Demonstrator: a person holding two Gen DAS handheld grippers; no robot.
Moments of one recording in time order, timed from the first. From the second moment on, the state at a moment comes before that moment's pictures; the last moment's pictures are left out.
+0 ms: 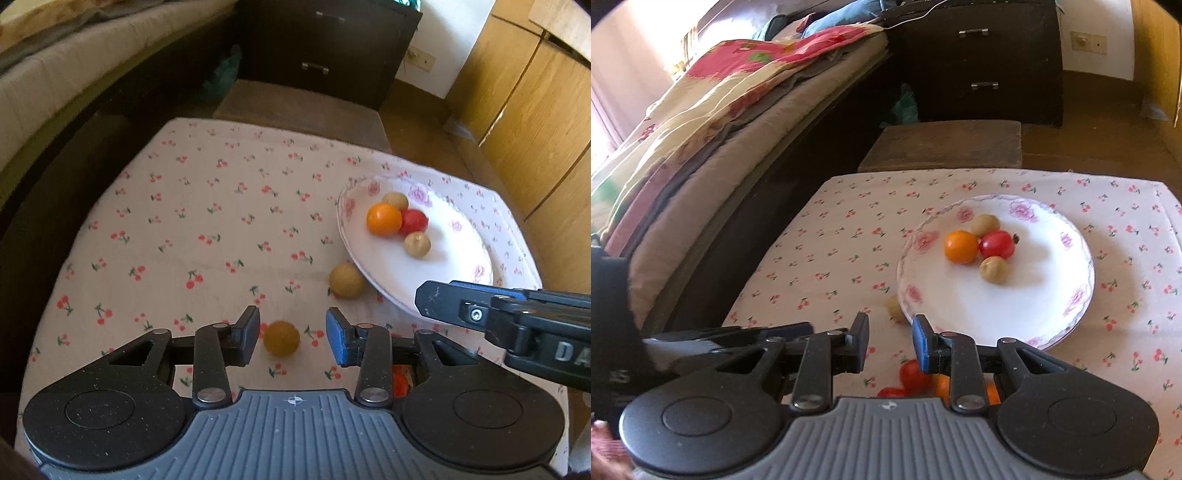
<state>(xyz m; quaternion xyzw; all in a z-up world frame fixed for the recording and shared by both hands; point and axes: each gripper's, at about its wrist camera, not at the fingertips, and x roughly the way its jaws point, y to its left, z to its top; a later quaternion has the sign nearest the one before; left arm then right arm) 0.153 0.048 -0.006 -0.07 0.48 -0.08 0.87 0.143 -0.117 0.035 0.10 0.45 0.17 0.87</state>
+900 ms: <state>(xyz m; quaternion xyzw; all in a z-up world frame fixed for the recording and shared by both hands) 0.145 0.079 -0.027 -0.09 0.49 -0.09 0.86 0.164 -0.088 0.008 0.23 0.51 0.07 0.83</state>
